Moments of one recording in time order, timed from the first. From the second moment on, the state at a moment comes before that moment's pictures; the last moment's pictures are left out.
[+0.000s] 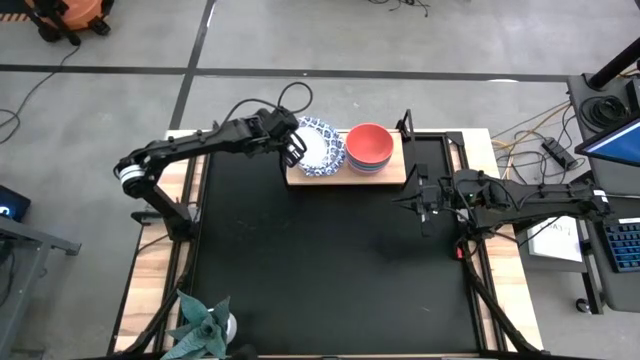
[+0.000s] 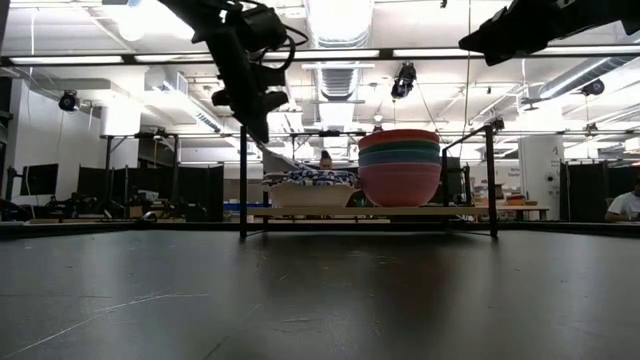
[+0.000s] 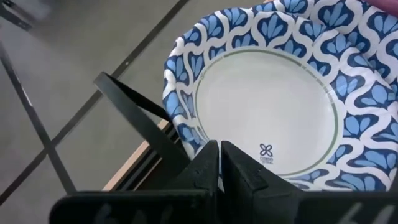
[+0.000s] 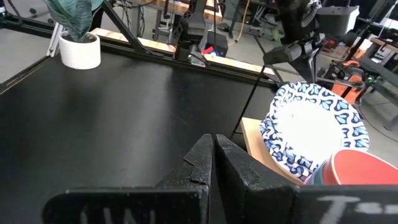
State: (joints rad) left arm 0.49 1.60 1.33 -0.65 -0.41 -0.04; right arm -0.04 0.65 0.53 -0.13 -0.02 -0.24
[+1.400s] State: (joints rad) left arm 0.39 1.68 1.52 -0.90 -0.14 0.36; right arm -0.04 0.65 0.53 -0.12 -0.01 -0.25
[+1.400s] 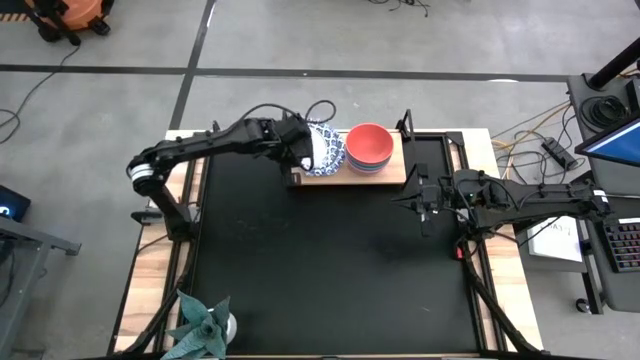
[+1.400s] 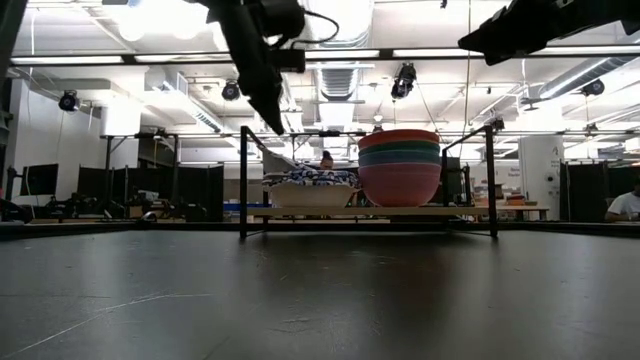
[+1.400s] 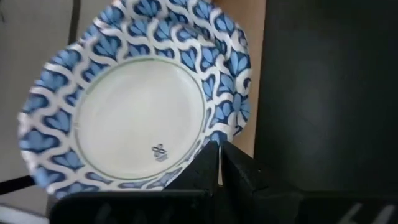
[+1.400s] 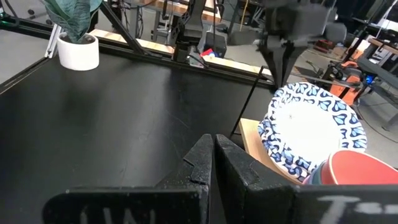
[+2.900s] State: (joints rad) left arm 0.06 1.23 1.06 -0.46 -0.01 0.13; right arm -0.04 0.39 0.44 -0.13 -0.11 -0.33
